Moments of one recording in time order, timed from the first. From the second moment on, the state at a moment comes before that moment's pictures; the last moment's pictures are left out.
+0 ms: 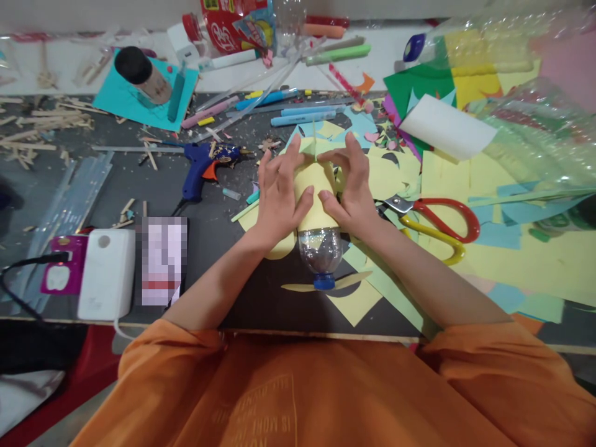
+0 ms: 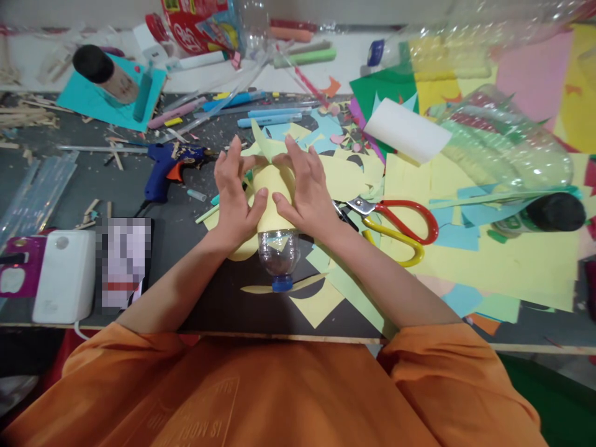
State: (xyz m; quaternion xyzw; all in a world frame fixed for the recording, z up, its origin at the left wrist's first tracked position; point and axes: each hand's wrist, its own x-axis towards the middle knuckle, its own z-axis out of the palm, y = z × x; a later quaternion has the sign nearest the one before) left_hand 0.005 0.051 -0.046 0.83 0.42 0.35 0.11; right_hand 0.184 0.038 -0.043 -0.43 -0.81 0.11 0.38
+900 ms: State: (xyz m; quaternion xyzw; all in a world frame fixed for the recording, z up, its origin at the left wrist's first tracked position) left_hand 0.008 0.052 -0.040 0.83 0.43 0.32 0.15; right_hand 0.186 0.042 -0.048 -0.46 -0.81 0.16 0.31
